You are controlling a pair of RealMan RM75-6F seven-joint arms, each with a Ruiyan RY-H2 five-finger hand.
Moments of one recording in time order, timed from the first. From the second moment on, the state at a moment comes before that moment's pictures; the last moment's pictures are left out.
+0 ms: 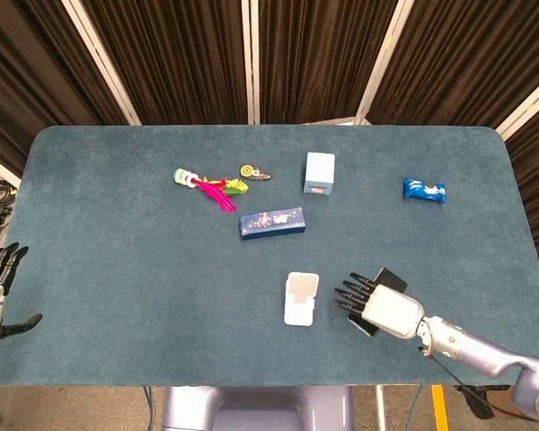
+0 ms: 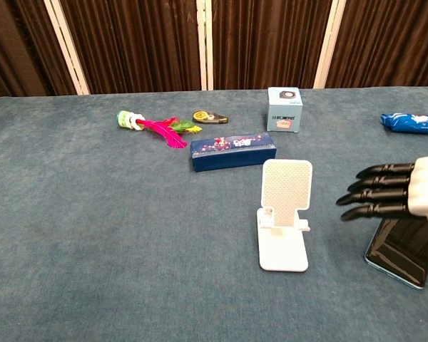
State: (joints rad) left arm -0.09 -1.00 -0.05 -1.81 1.41 1.42 0.14; right arm 0.64 -1.27 -0.13 -1.18 -2.15 1.09 0.07
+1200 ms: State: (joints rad) left arm -0.11 -1.03 -0.04 -1.79 1.38 1.40 0.19; right arm 0.70 -1.45 -0.29 -0.76 -2.10 1.16 0.22
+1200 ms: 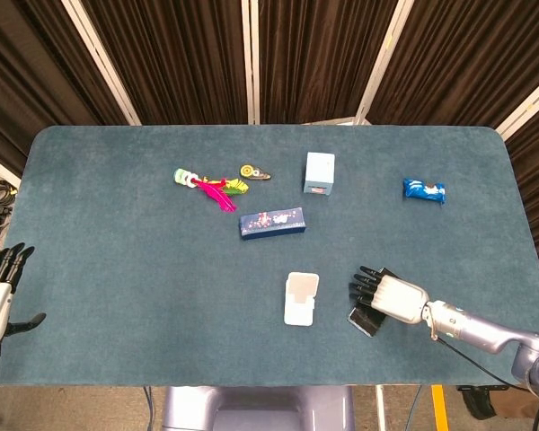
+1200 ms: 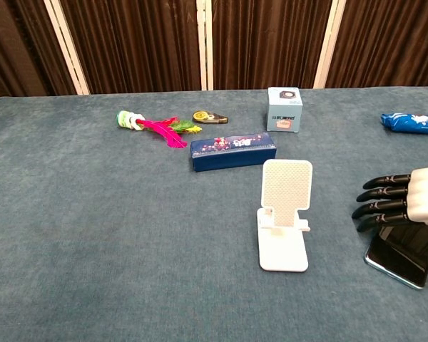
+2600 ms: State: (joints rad) left arm -0.11 -1.02 -0.03 -1.80 1.40 1.40 0.16; right arm 0.67 -1.39 -0.22 -0.74 -2.09 1.60 -0.35
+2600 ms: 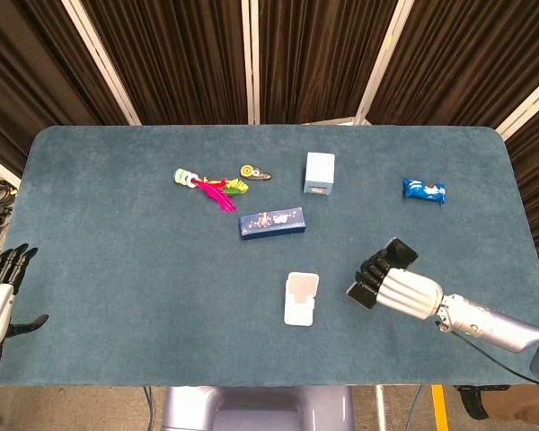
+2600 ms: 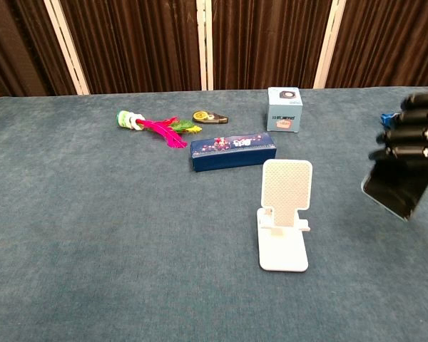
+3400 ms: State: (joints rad) left arm -0.14 -1.01 -0.05 -1.78 1.33 1.34 0.13; right arm 0.85 -1.17 -0.04 -1.52 -2.17 0.99 -1.18
